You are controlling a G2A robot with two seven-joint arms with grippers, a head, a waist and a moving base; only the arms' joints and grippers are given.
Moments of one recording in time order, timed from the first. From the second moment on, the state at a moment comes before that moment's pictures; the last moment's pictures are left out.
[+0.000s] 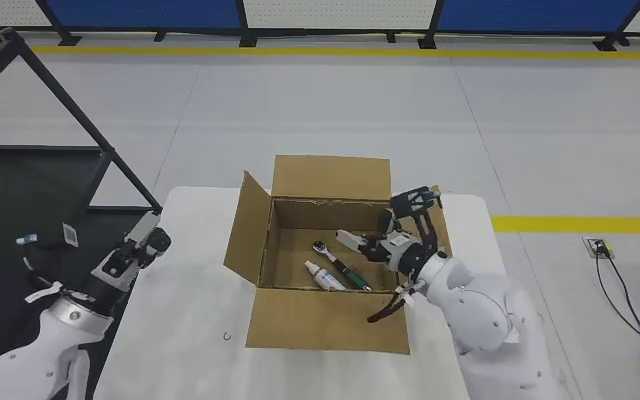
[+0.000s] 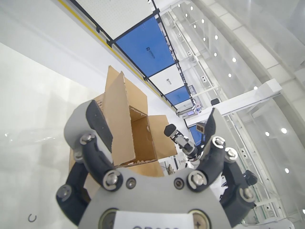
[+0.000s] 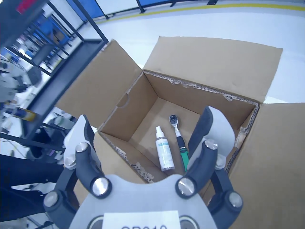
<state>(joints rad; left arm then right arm) 1.31 -1.11 -1.85 -1.97 -0.08 0.00 -0.58 -0.98 -1.42 1.40 -1.86 -0.75 -0.14 0.80</state>
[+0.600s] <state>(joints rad) 1.21 -1.10 -1.74 -1.88 0.02 -0.02 -0.73 -1.10 -1.39 1.69 -1.82 -0.26 -0.28 0.78</state>
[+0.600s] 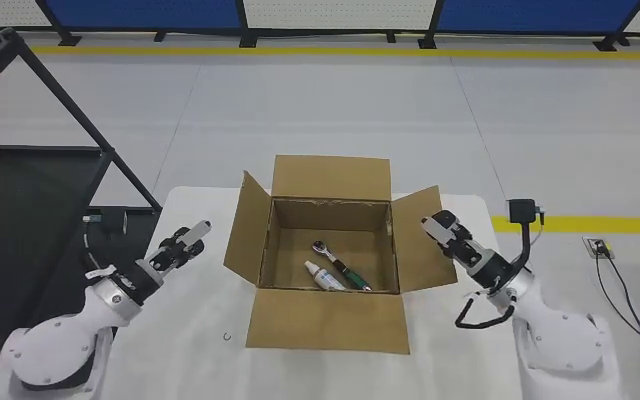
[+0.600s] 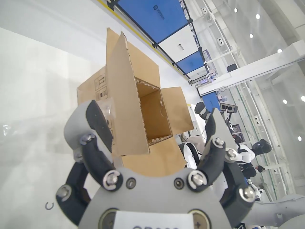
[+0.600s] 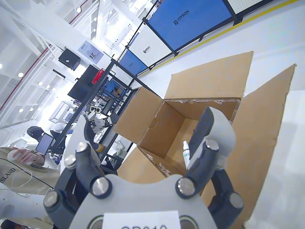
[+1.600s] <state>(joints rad) 0.87 -1.10 -1.36 -1.76 0.08 0.14 -0.94 -0.94 -1.31 1.69 -1.54 -0.20 -0.22 1.00</state>
